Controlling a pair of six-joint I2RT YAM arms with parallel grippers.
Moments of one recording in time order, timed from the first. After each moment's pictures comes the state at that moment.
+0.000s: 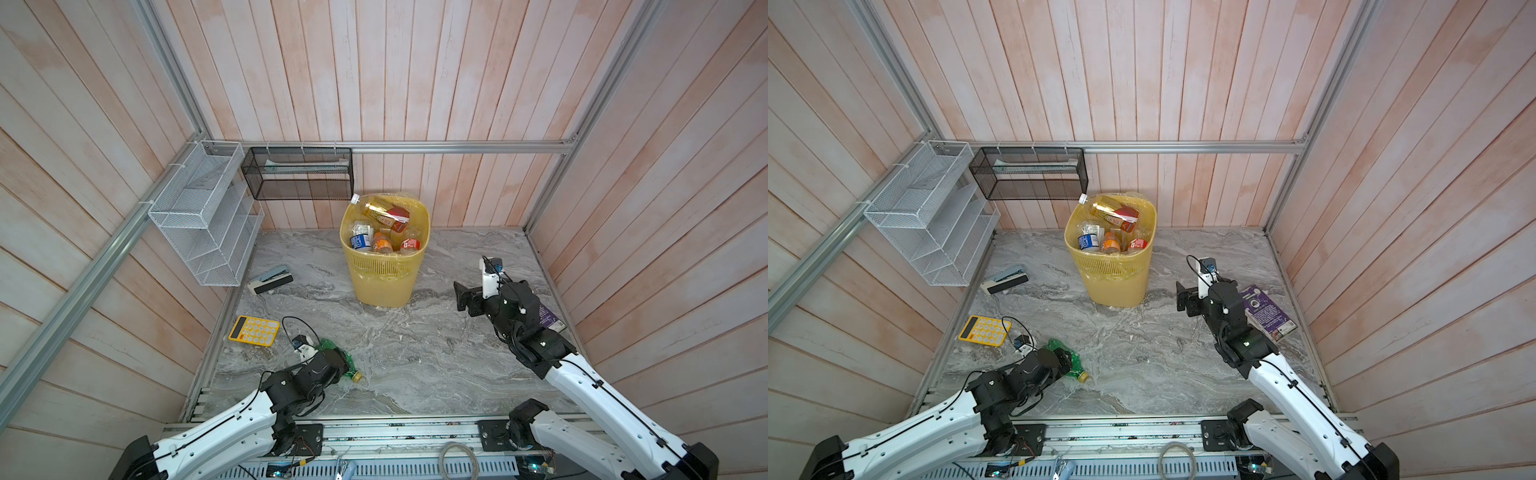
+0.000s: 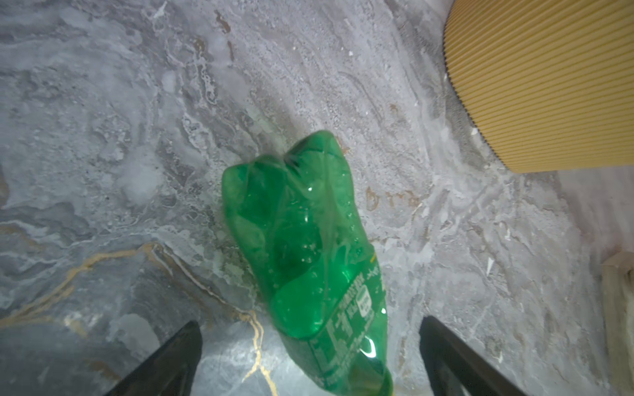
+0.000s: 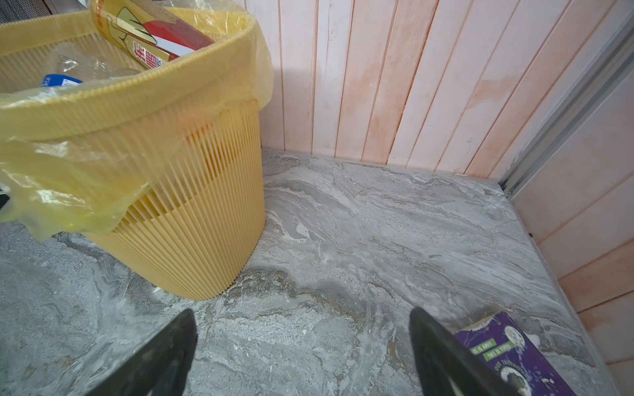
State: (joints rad) left arm -0.86 0.76 0.33 -0.58 -0.38 -1.30; right arm 0.51 0.87 0.72 -0.17 0.24 0.11
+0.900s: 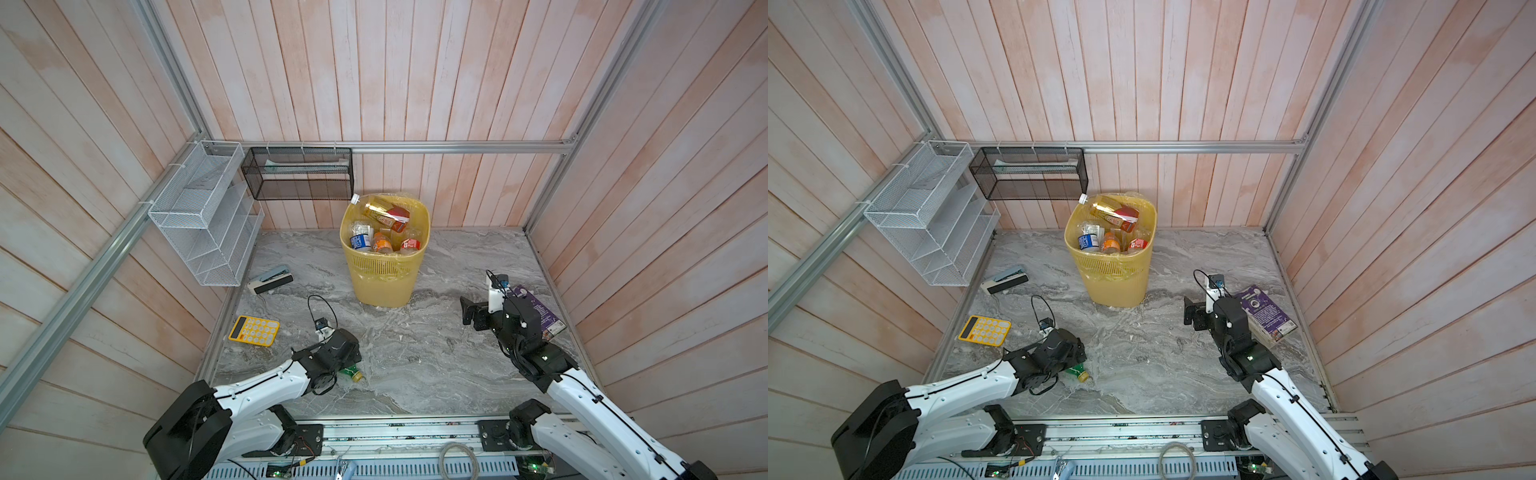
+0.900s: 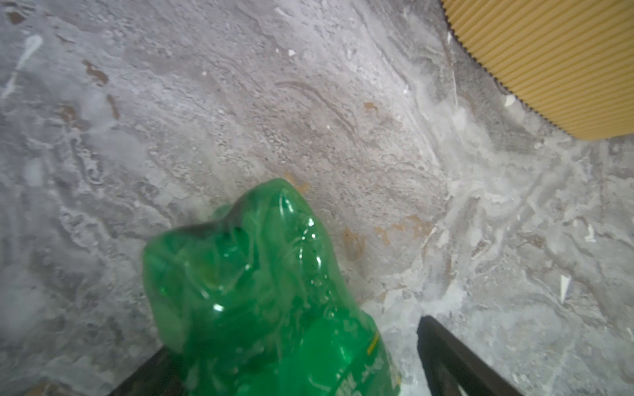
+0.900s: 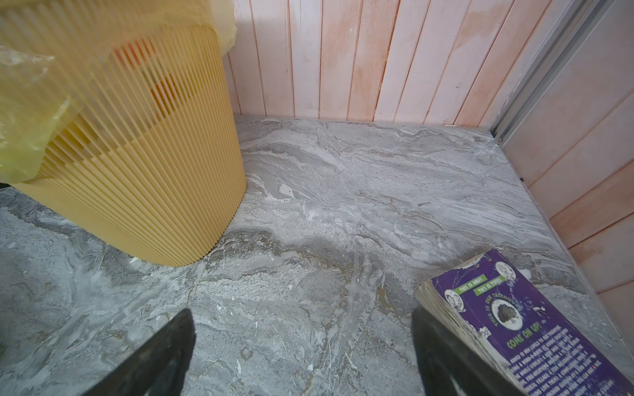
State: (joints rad) left arm -0.75 1.18 0.44 -0.30 -0.31 -0.96; right arm 0.47 0.78 0.57 -0.20 0.23 0.16
